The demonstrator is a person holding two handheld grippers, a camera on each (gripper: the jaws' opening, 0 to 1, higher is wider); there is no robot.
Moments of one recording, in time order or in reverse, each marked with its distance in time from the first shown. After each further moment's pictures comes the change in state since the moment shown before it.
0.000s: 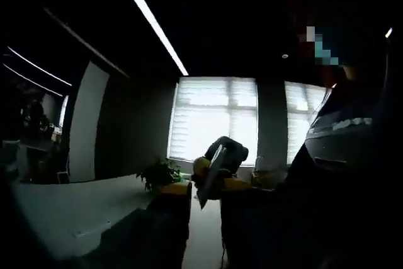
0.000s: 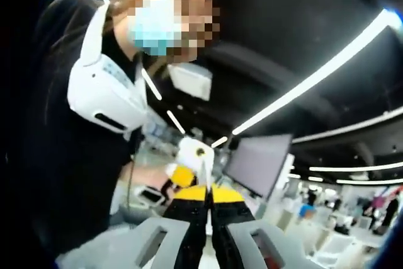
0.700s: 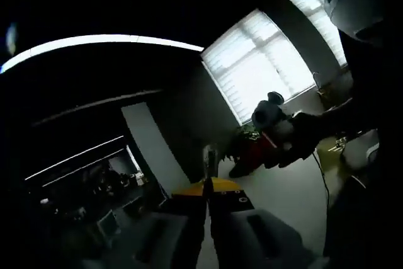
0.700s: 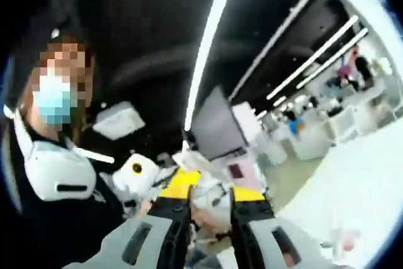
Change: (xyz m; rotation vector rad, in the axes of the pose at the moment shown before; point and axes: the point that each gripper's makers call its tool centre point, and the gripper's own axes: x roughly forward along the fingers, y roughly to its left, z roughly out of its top) left arm -0.015 0.058 -0.022 0.680 0.253 0.427; right arm -0.021 -0.027 -0.067 0.987 -0.065 -0.377
